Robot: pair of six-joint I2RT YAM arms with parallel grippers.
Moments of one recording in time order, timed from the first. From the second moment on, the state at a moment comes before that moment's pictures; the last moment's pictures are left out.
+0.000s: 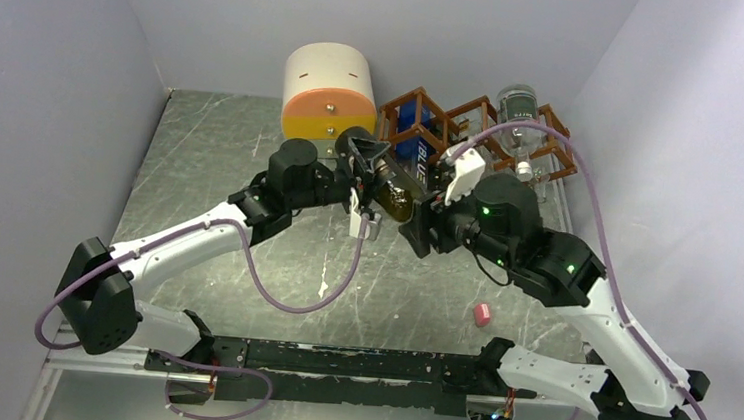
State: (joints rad) left arm -0.78 1.35 1.01 0.22 0.42 1.30; right arm 0.88 0.95 1.37 -0.85 0.13 0.21
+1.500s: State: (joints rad) left arm -0.80 1.34 1.03 0.21 0.32 1.37; right arm 0.89 1.04 1.25 -0.82 0.33 0.28
